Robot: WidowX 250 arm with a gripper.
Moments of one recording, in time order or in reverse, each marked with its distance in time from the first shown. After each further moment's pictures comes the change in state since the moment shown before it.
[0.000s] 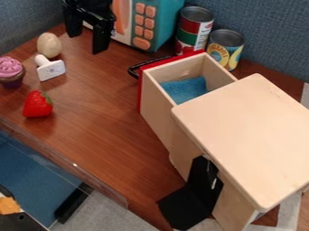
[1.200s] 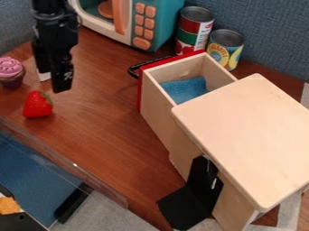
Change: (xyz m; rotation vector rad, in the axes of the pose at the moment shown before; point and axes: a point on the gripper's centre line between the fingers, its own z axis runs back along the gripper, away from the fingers) arm -0.075 0.003 -0.042 -0.065 0.005 -0.263
